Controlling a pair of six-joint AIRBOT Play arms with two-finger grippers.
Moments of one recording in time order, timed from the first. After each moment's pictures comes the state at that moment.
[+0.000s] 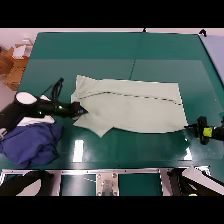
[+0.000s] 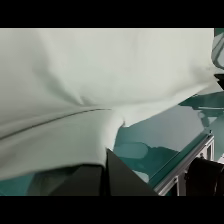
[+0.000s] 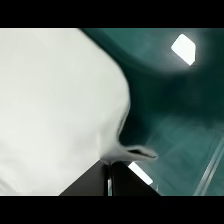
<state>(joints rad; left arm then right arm) -0.10 -1.12 0.80 0.63 -1.06 -1.23 -0.96 -1.15 0.59 -0.86 1.21 1.37</state>
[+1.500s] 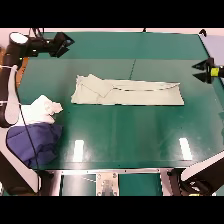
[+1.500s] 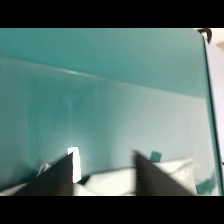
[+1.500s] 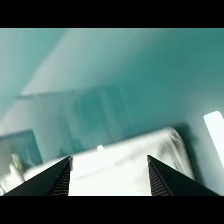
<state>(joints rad) 0.09 -1.97 2.07 0.60 -1.04 -1.42 -0.65 -2.02 1.96 -0.72 1.39 1.48</state>
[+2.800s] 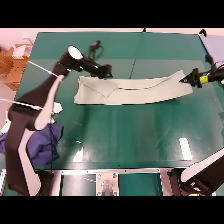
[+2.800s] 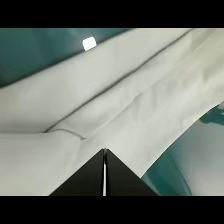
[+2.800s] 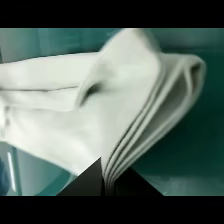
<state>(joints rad) -0.36 -2.08 2.03 0.80 -1.08 -1.36 -0.53 -2.00 1.94 -0.77 1.60 1.23</state>
